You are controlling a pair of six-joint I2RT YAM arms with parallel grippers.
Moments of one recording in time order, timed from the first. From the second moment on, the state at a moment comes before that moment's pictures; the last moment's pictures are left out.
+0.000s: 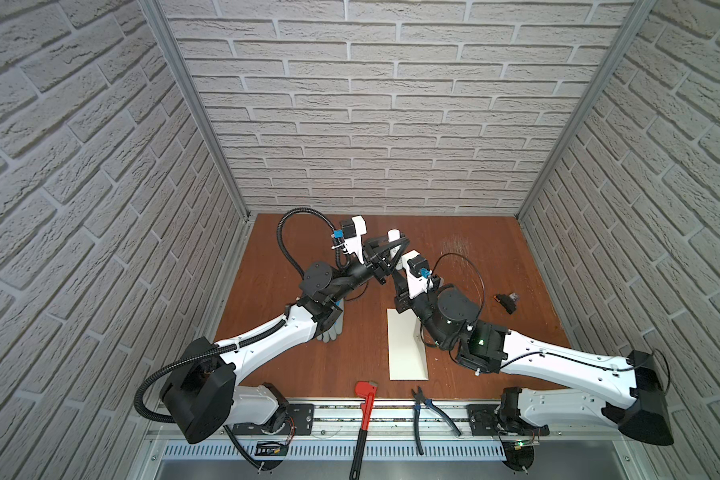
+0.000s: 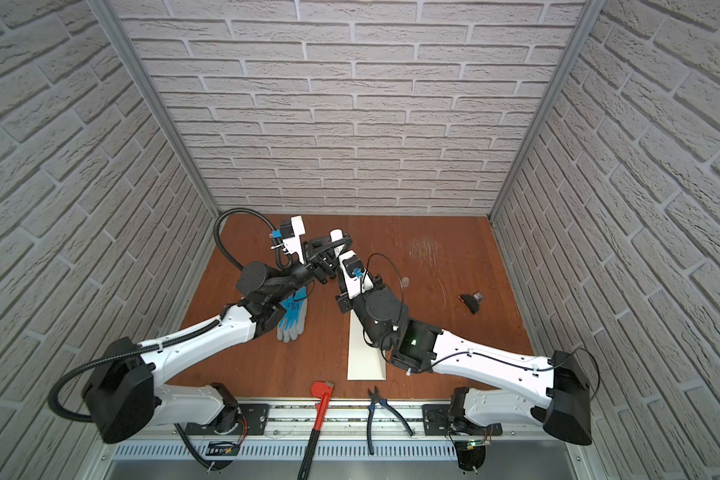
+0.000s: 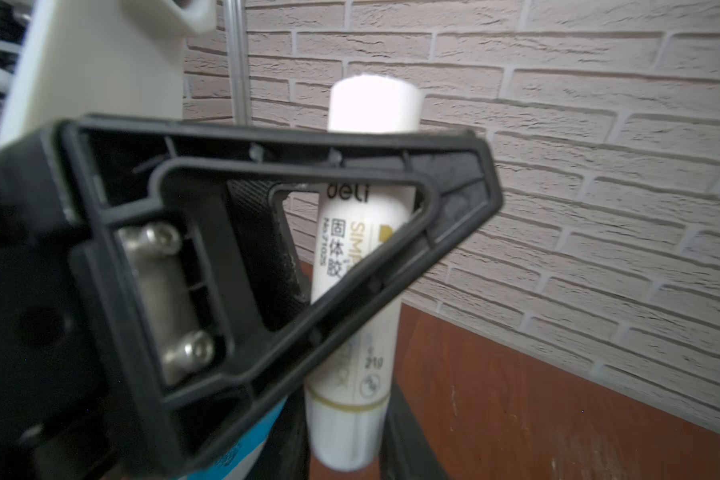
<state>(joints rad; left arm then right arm) -0.75 1.34 0.83 1.00 0.31 -0.58 1.14 1.22 0.91 0.32 0.81 -0.11</state>
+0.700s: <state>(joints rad) -0.63 1.36 0.83 0.91 0.35 -0.62 1.16 1.09 0.83 0.33 0.78 -0.19</state>
